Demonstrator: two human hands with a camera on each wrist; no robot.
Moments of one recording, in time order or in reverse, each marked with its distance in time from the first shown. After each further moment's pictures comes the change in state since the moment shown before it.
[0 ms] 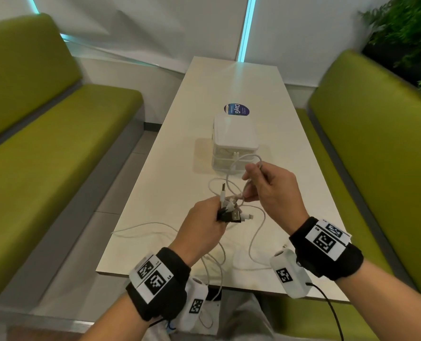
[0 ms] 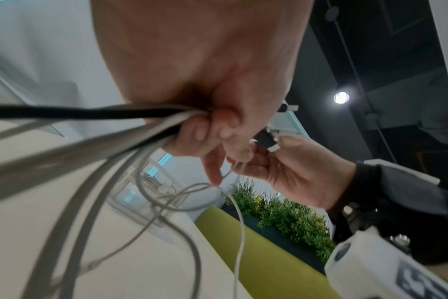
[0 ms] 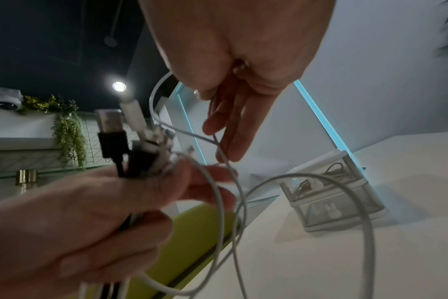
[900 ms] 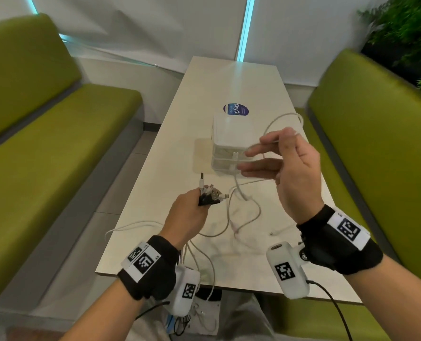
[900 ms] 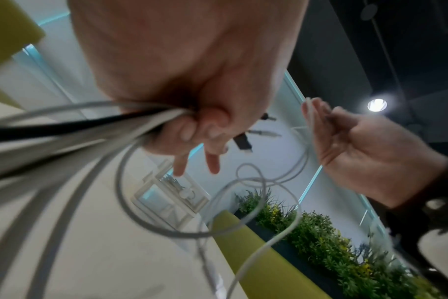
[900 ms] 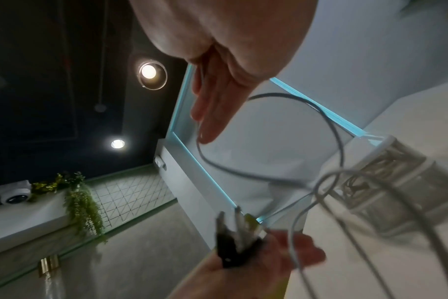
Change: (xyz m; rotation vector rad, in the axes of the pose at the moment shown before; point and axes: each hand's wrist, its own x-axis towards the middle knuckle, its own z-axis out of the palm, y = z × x) left_hand 0.020 -0.026 -0.018 0.020 0.080 -0.123; right_hand 0.001 -0.053 -0.010 0.504 0.074 -0.052
